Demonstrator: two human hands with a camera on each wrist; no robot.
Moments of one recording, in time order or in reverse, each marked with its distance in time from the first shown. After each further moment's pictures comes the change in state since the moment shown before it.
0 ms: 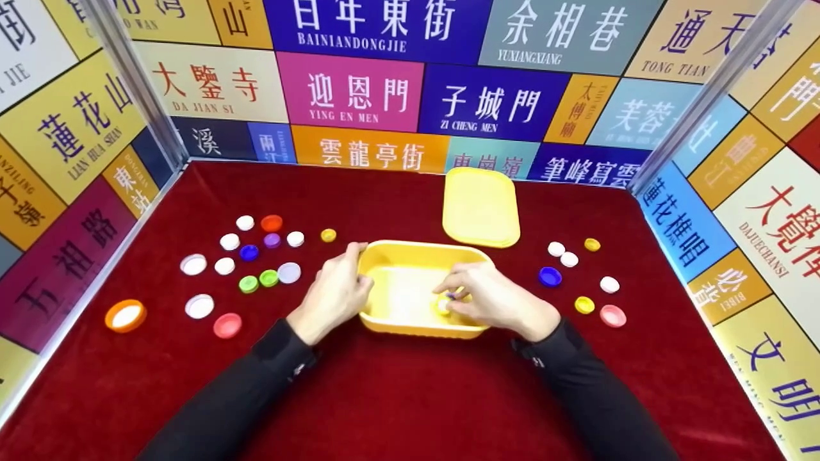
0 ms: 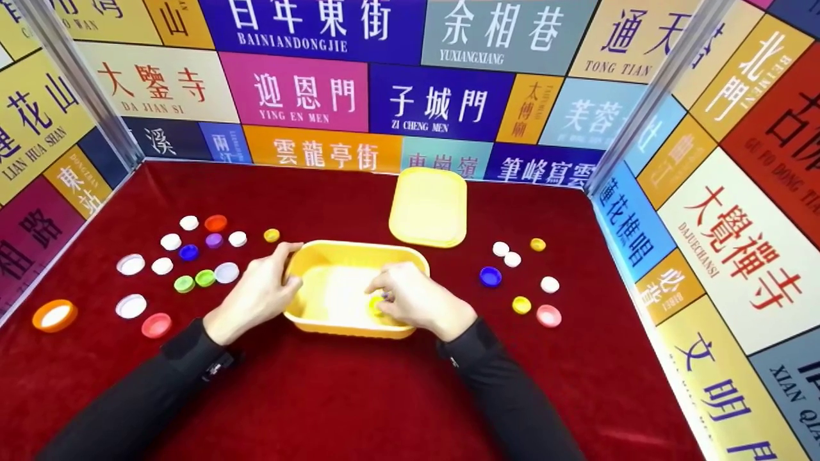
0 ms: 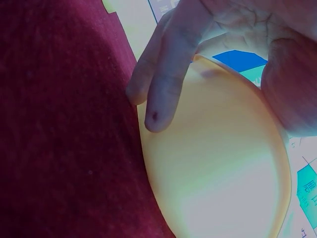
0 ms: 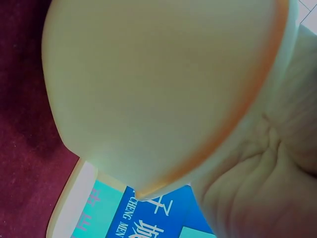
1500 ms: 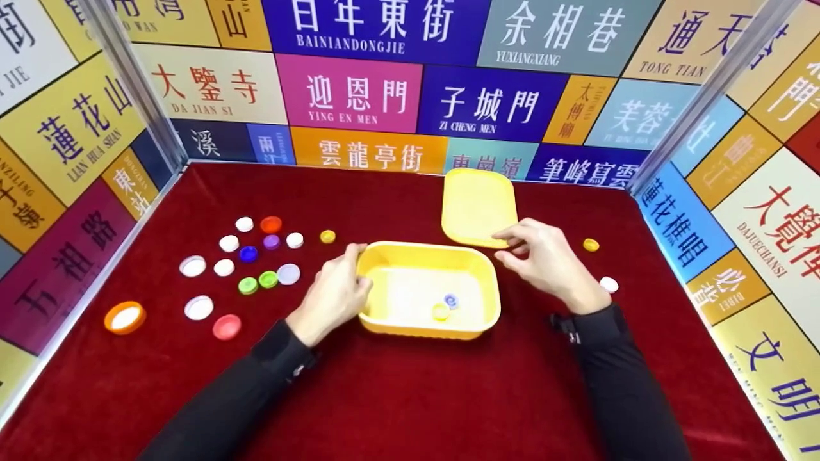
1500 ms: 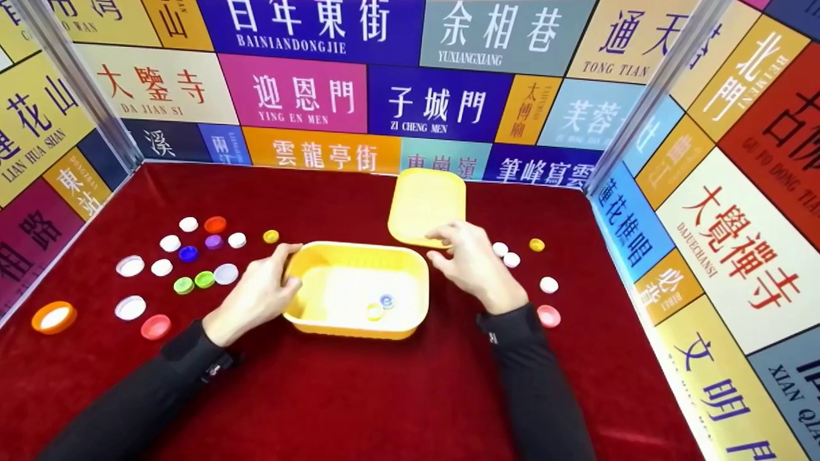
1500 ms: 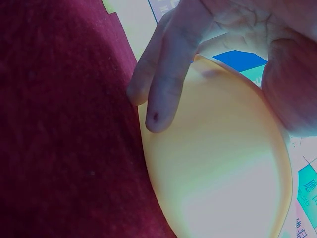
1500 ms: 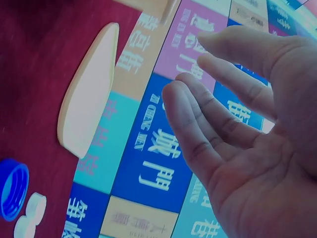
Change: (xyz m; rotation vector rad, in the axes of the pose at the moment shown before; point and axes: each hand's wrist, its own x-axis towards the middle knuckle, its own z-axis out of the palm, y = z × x) left_hand 0.001 0.000 0.000 -0.004 -0.016 -0.012; right_hand -0.030 0.051 -0.061 -0.088 0.364 0.239
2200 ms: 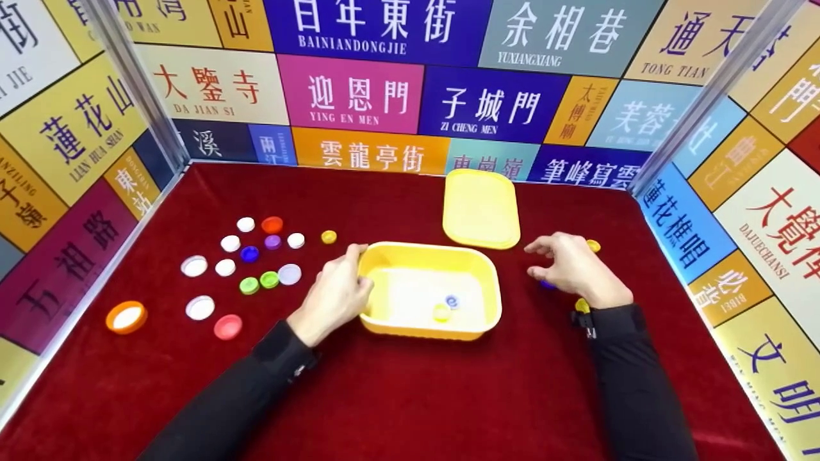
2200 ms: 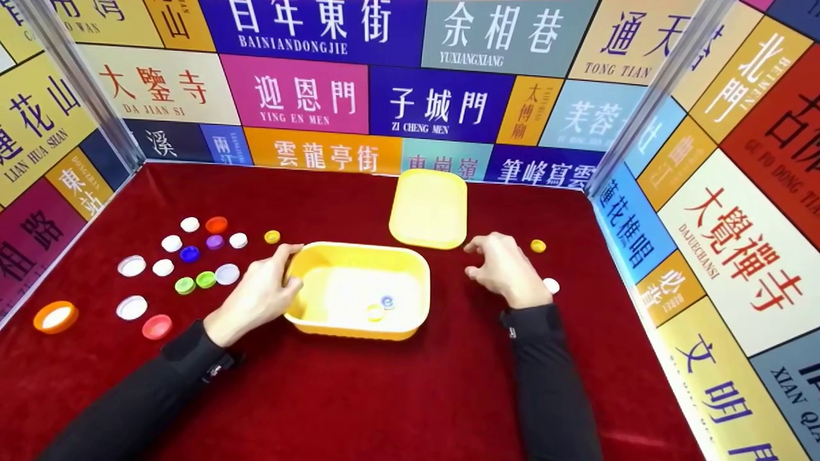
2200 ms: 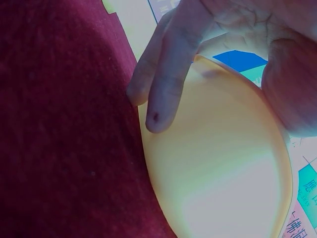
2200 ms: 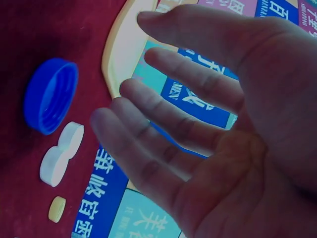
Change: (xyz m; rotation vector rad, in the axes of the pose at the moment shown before) left_hand 0.000 -0.001 0.000 -0.002 0.005 0.004; right_hand -0.016 0.046 -0.020 -0.123 -0.243 0.287
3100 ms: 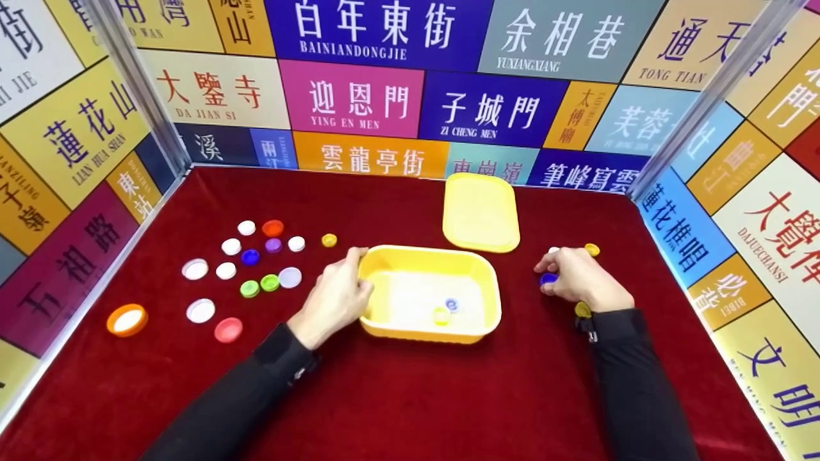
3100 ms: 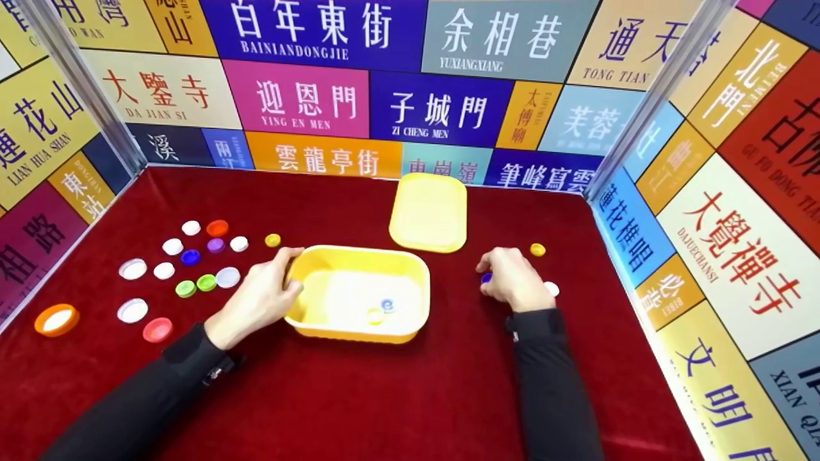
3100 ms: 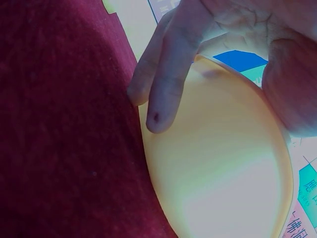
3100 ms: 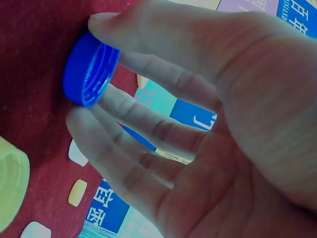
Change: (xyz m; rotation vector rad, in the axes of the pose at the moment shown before) left_hand -0.001 0.001 -0.001 -0.011 0.003 0.002; right_hand -0.004 0.021 0.006 -0.031 -0.073 0.082
